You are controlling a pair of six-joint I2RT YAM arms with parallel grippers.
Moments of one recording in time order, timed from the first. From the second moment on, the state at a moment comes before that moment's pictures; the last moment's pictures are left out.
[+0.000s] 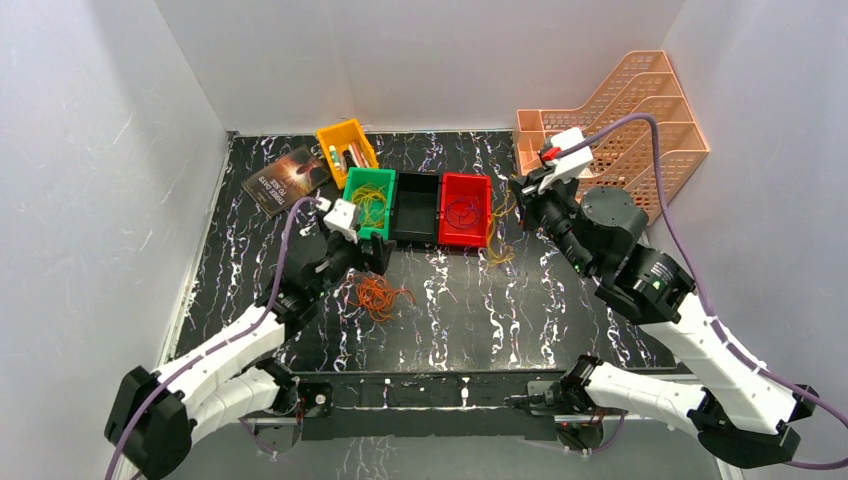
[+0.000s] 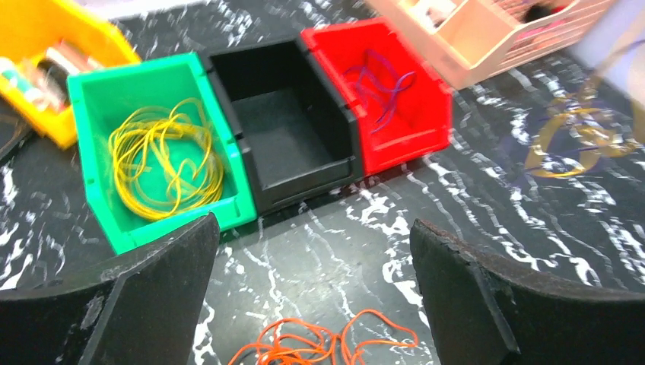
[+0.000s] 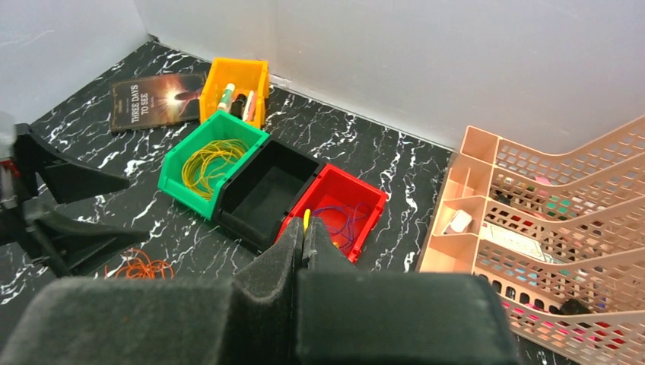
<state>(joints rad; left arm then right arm) -0.61 0.98 0.54 0.23 -0.07 -0.13 0.88 0.90 1.31 -0.47 0.42 -0.03</state>
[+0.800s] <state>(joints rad) -0.65 1.16 0.61 0.77 0.55 -0.01 0.88 1.04 1.33 -0.43 0.12 0.05</state>
